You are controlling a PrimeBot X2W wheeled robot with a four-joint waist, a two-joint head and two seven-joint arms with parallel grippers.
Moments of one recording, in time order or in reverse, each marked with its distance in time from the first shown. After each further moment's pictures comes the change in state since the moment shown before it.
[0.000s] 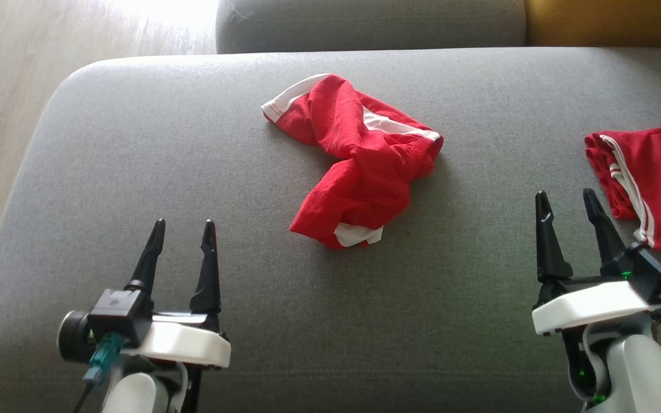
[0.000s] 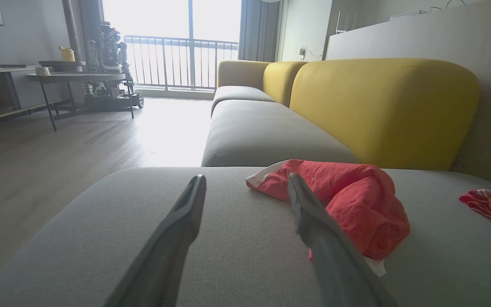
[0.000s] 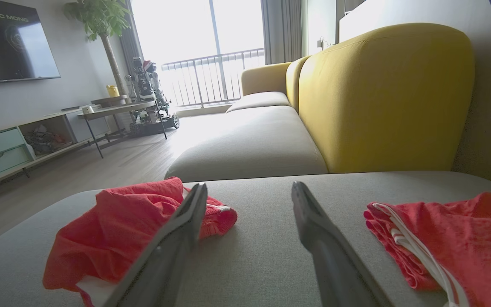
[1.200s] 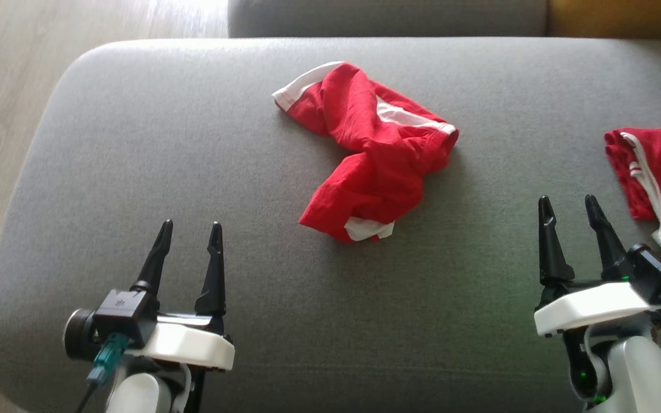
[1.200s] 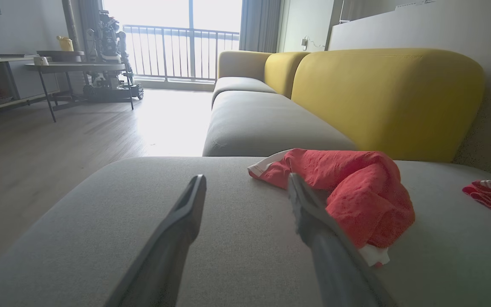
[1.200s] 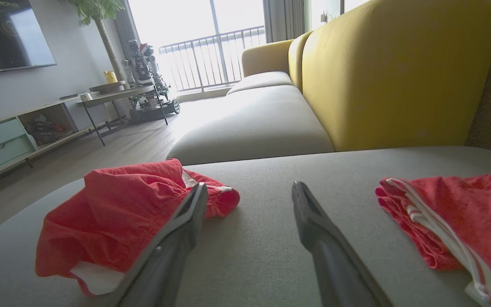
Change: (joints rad) left arm 0.002 -0.031 0.027 0.015 0.033 -0.055 0.000; right arm -0.005 0.000 -0.014 0.039 0.008 0.000 -0.001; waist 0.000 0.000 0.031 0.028
